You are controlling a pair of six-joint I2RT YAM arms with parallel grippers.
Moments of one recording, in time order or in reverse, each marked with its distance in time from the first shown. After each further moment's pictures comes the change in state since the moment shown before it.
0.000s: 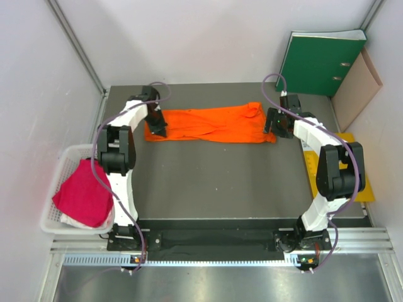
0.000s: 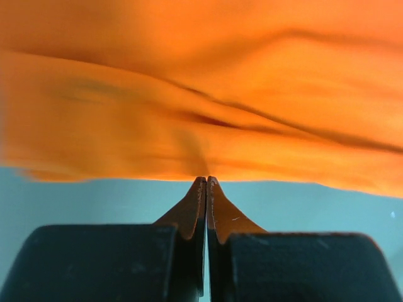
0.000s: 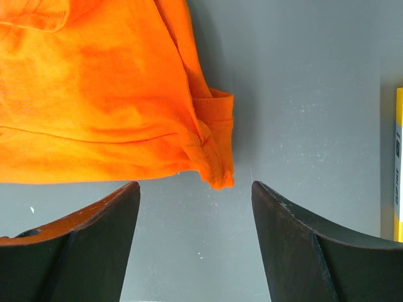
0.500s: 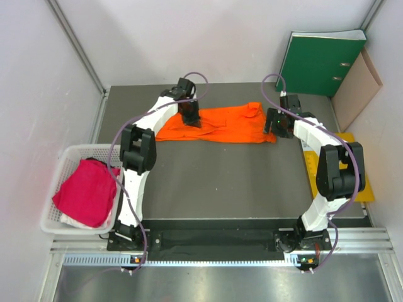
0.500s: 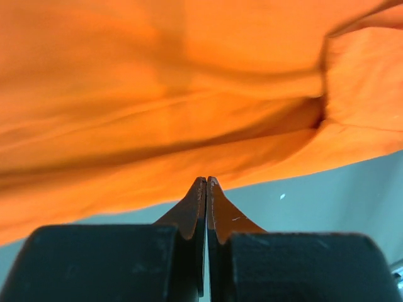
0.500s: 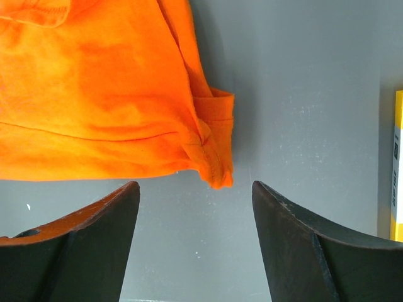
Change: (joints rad) left arm -0.274 0.119 0.261 0.047 0.089 -0.004; right arm 0.000 0.000 0.000 -0.001 -0.005 -0.018
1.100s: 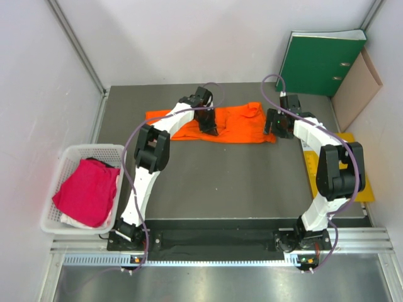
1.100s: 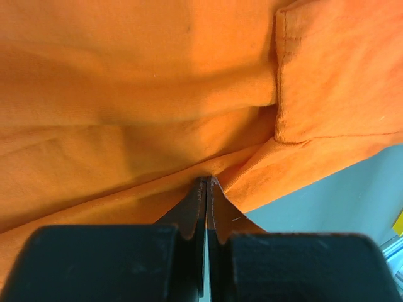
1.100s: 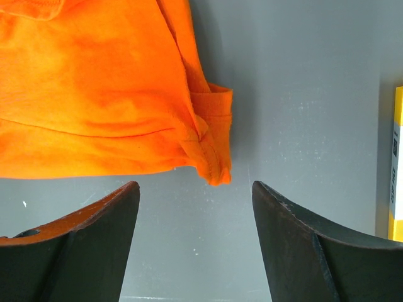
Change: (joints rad) left arm -0.114 0.177 0.113 0.047 0.094 -0.079; right arm 0.000 0.000 0.000 -0.013 0.000 -0.008
